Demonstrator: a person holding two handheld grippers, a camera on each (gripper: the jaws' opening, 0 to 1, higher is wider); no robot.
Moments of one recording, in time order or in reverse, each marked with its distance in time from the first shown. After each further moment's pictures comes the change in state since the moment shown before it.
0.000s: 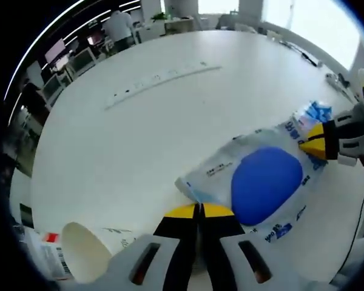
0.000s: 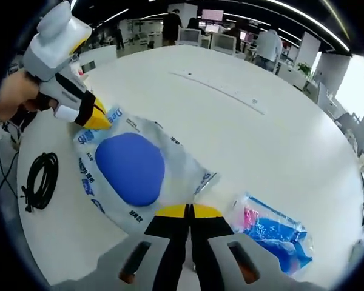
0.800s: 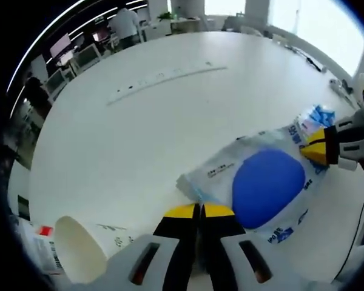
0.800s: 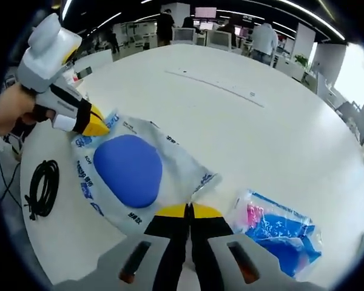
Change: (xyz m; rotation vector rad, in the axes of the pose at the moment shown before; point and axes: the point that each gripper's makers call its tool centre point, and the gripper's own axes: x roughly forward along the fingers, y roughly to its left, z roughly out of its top) left arm 0.004 0.001 -0.001 -0.053 -0.007 0.010; right arm 0.004 0.000 -0.005 0.074 0.011 0.031
